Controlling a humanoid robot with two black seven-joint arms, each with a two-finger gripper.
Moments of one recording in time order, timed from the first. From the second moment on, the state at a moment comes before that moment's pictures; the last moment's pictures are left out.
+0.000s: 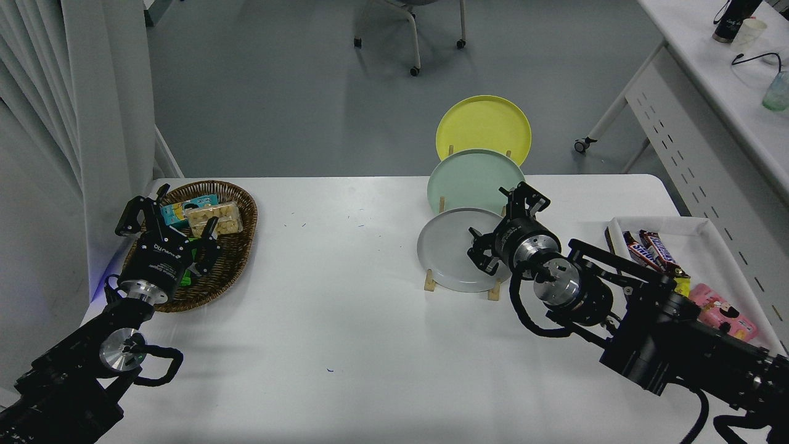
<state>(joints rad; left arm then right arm) -0.48 0.37 -0.93 -0.59 0.16 -0.52 -0.54 0.82 -0.25 0.43 1.16 0.41 -0.55 0.31</state>
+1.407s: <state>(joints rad) -0.48 0.37 -0.93 -0.59 0.16 -0.52 -0.54 0.81 -0.22 0.45 1.19 0.38 -0.66 0.39</state>
